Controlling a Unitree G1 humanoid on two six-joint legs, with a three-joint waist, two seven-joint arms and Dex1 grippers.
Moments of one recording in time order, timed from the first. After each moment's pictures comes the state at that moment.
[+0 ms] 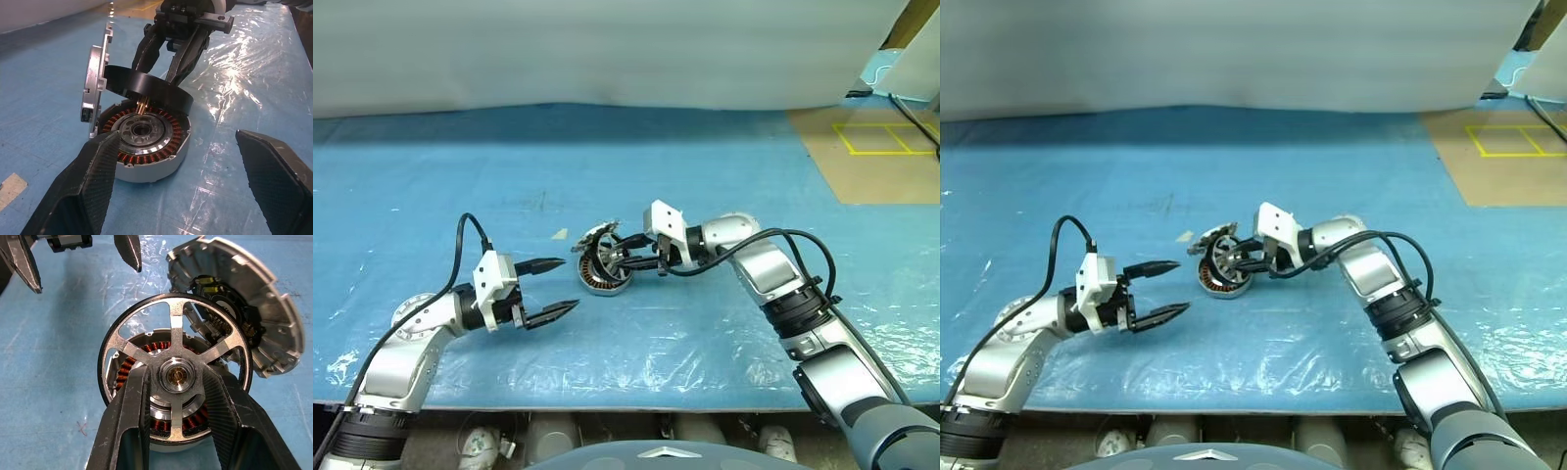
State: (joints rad) left arm 0.02 0.60 0.04 -0.18 -0.46 0.06 -1.09; right arm -0.64 -0.43 0.38 0.13 0.11 0.27 1.15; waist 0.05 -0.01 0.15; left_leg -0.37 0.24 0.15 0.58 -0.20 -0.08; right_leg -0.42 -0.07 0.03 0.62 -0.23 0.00
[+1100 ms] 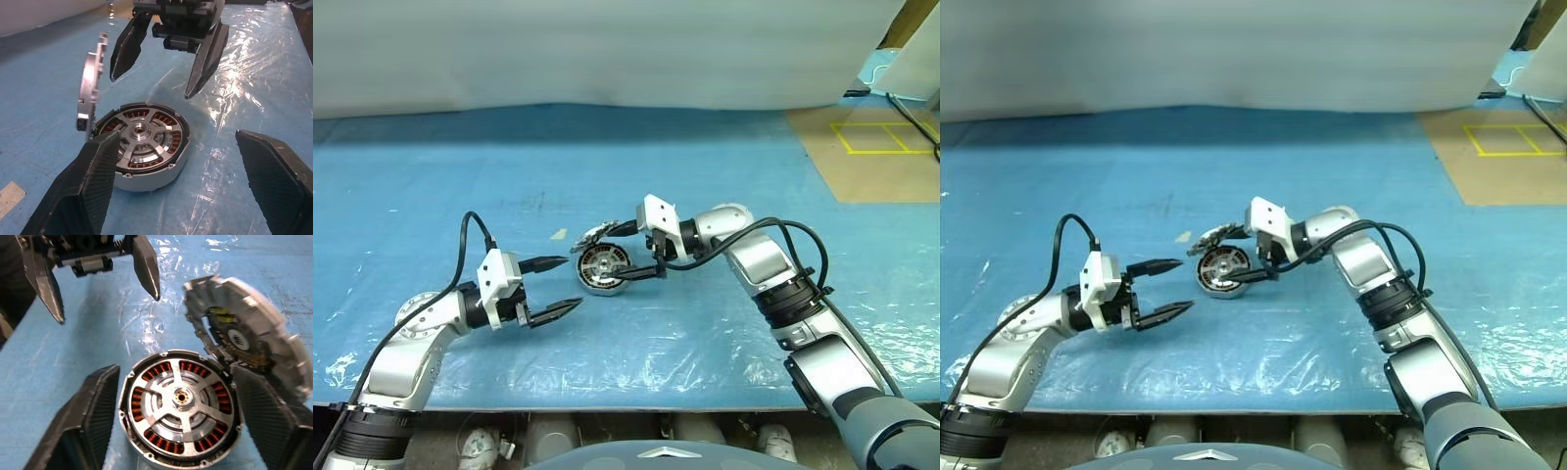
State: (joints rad) left arm 0.01 0.60 0.03 -0.21 -0.45 0.09 -1.06; right arm -0.68 -0.40 0.36 0.13 0.16 0.36 1.24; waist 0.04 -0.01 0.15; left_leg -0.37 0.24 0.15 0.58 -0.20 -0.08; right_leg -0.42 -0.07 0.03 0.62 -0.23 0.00
